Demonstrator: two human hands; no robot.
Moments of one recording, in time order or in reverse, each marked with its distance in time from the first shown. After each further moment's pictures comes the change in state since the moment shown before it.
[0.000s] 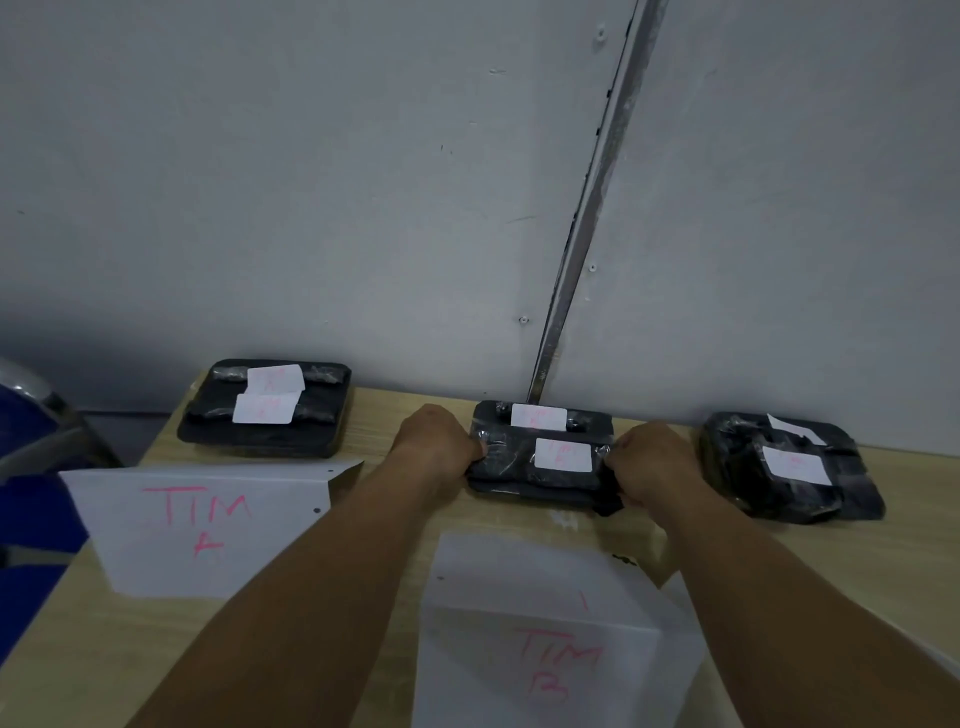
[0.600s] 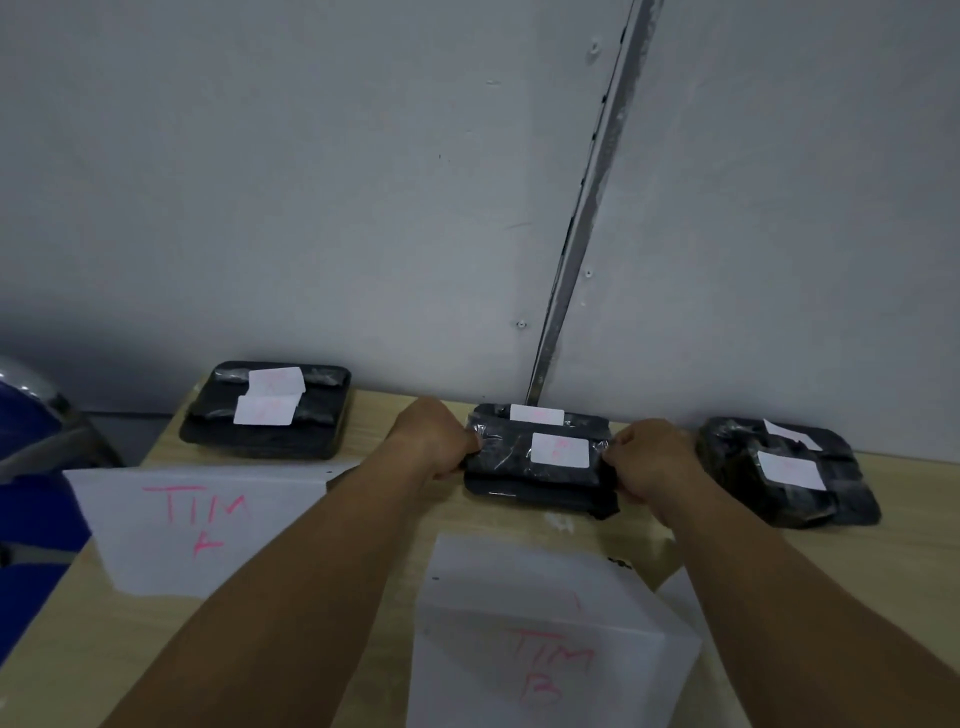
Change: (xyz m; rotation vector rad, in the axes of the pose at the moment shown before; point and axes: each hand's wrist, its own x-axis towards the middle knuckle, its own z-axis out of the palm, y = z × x) left_hand -0.004 0.007 -0.011 -0.148 0.007 -0.001; right_hand -0.009 -0.004 -0.013 0.220 -0.022 -0.002
